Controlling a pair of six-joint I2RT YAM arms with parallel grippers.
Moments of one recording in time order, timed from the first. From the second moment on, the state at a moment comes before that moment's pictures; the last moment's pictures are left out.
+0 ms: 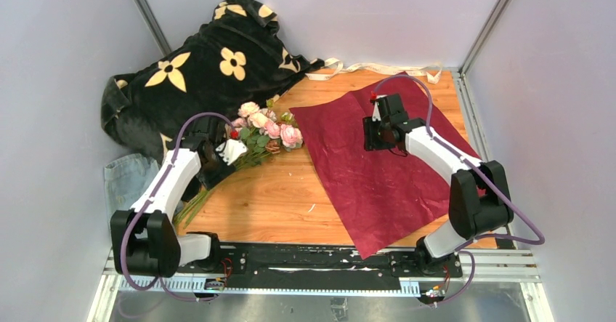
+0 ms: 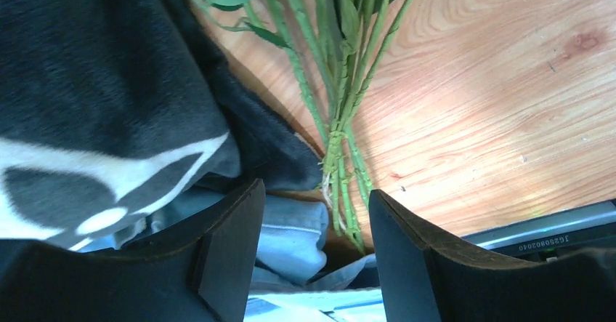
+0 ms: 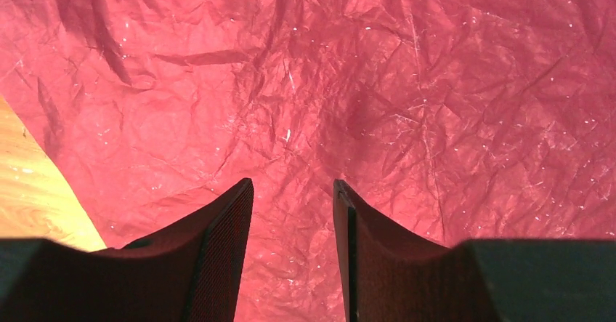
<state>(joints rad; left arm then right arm) -0.06 1.22 0.89 -0.94 -0.11 0.80 0.34 1.54 1.07 -0.46 -0.01 0.15</state>
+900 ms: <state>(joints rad) -0.05 1.35 0.80 -0.72 0.02 0.78 0.35 1.54 1.00 -0.43 0.00 0.09</state>
